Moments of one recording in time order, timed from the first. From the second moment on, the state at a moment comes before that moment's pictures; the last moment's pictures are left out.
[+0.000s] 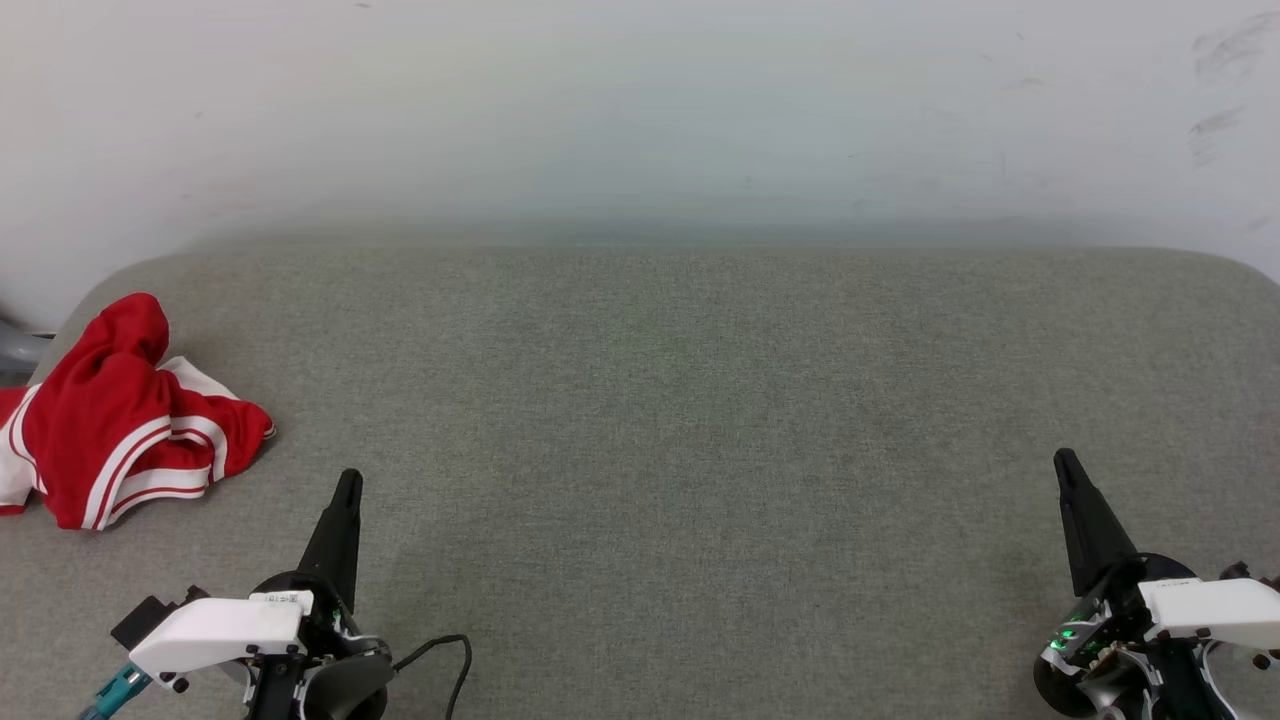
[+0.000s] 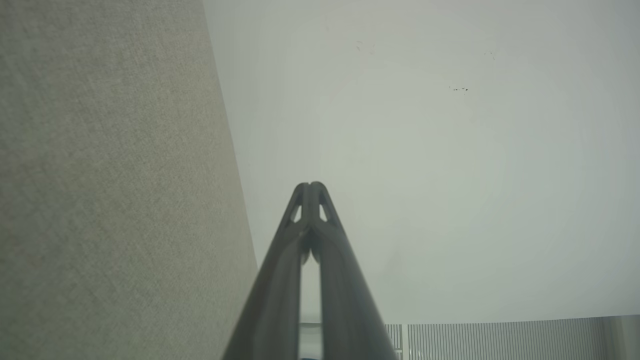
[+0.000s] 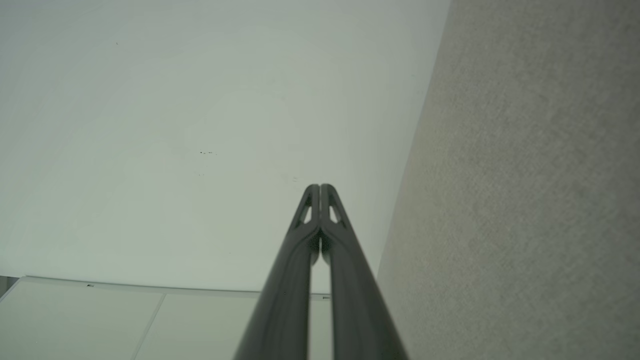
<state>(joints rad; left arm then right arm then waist) -0.11 0.05 0.11 0.25 -1.61 -0.13 0.11 -0.10 -0.05 -0.11 0.25 1.62 0.13 0.11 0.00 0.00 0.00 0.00</state>
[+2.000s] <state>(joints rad) -0.06 0.05 0.10 0.17 -1.25 -0.07 0.01 -0.05 -0.05 -0.11 0.18 1.24 0.13 0.01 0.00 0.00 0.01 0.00</state>
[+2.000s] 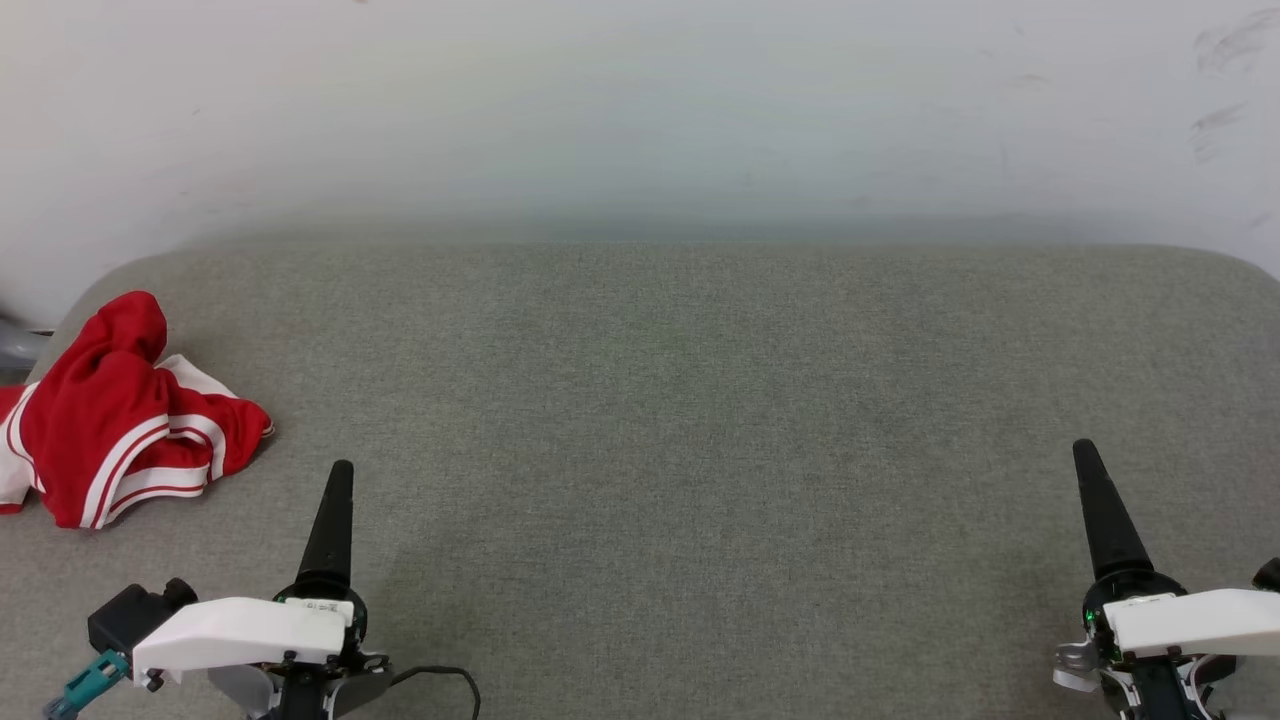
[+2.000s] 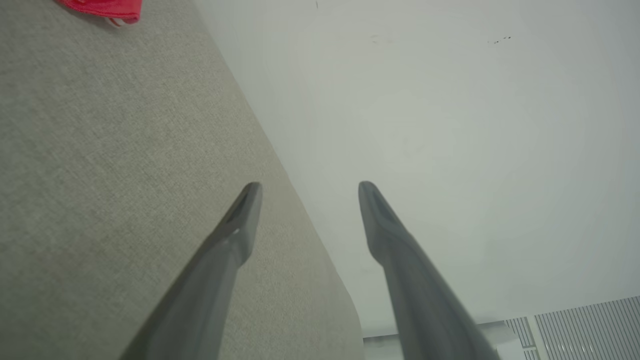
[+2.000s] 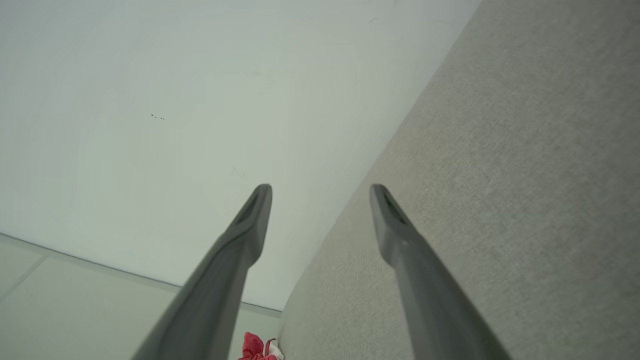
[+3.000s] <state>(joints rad) -0.05 0.09 -0.04 0.11 -0.65 0.11 -0.10 -0.01 -0.05 -0.06 0.08 0.60 0.13 -0.11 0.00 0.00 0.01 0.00</state>
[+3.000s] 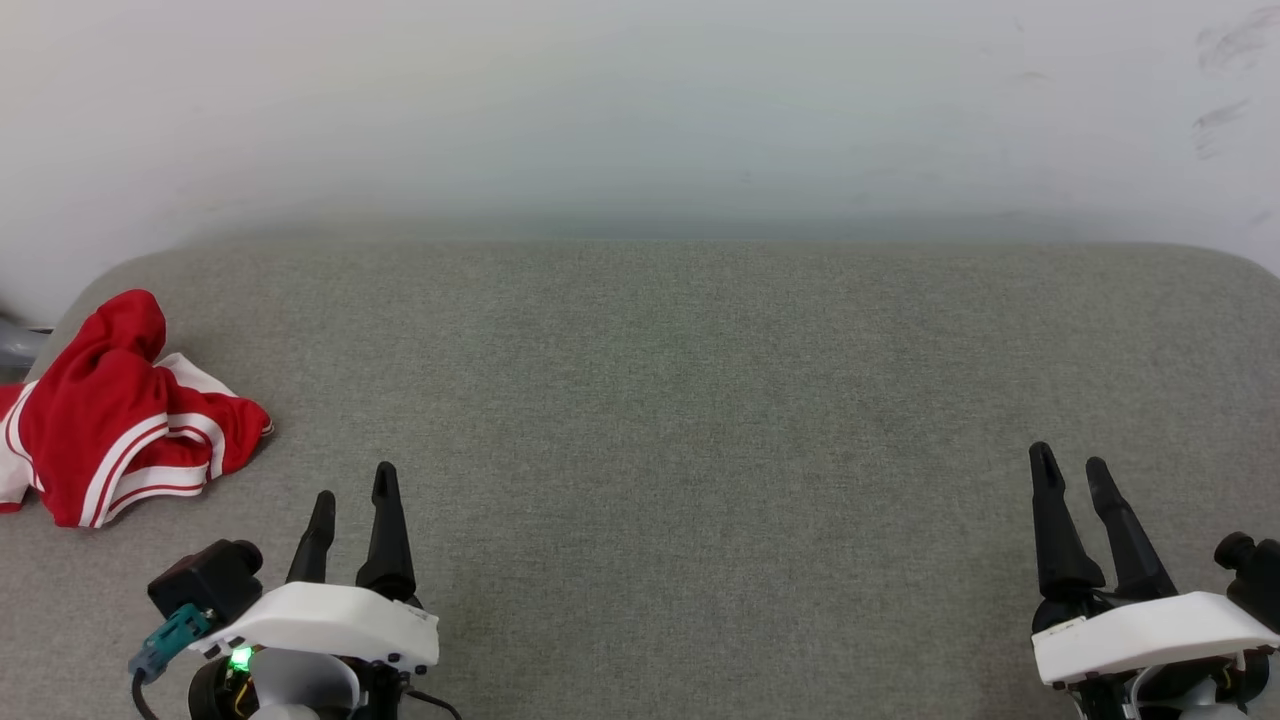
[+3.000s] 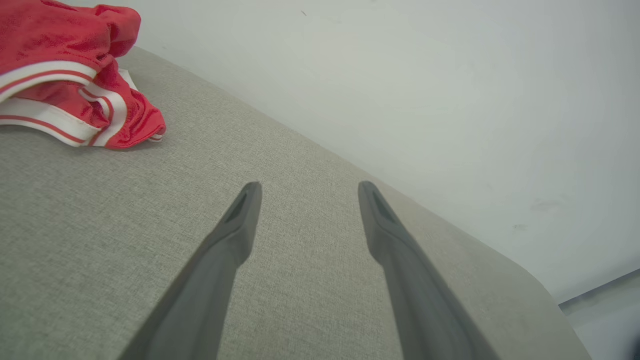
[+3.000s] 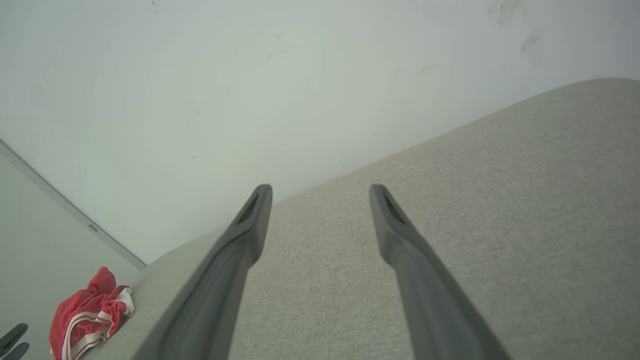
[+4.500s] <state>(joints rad) -0.02 0.11 -0.14 0.07 -0.24 0.14 -0.22 0.02 -0.05 -0.04 0.03 0.15 0.13 -0.21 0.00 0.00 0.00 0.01</state>
